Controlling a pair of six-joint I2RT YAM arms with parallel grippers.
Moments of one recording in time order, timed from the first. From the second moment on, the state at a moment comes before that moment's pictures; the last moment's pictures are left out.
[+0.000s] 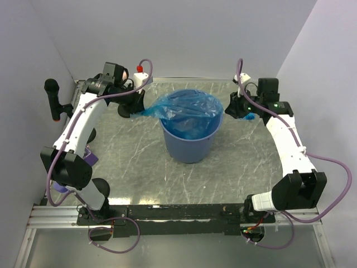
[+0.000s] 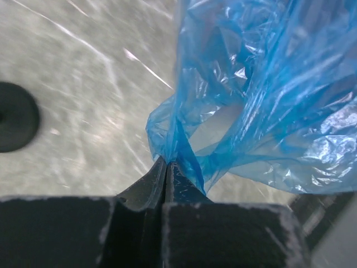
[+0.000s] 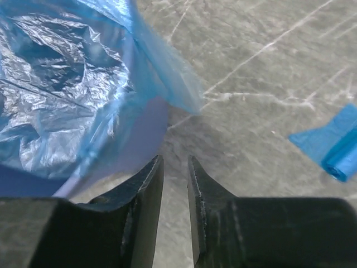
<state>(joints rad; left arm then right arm) -0.27 1.65 1.77 -1.02 0.52 0.36 0.04 1.36 1.33 -0.66 -0.59 -0.33</state>
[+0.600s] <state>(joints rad) -0.24 1.54 1.63 -1.00 0.63 0.42 0.16 1.39 1.53 -0.61 -0.81 -0.52</state>
